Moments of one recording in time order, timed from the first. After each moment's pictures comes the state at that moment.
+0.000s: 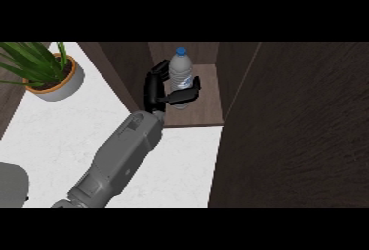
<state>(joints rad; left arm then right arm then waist) -0.86 0.00 -0.31 -0.60 0.53 0.57 -0.48 0.25 -0.30 0.53 -2.49 0.04 -0.23 0.22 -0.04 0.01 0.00</state>
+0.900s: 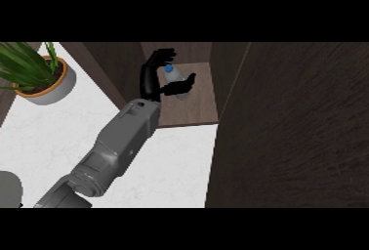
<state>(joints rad) -1.07 0.00 -0.27 -0.21 0.52 0.66 -0.62 0.31 -0.32 0.50 -2.48 0.00 -0.17 0.13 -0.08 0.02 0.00</state>
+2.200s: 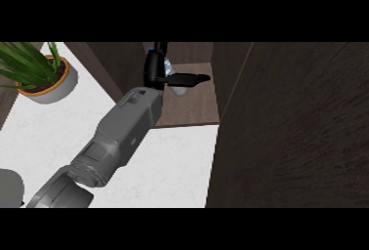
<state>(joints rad) -1.16 0.00 -0.19 -0.18 0.54 0.36 -0.71 0.32 -0.30 0.46 -2.48 -0.02 -0.12 0.10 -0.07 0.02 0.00</state>
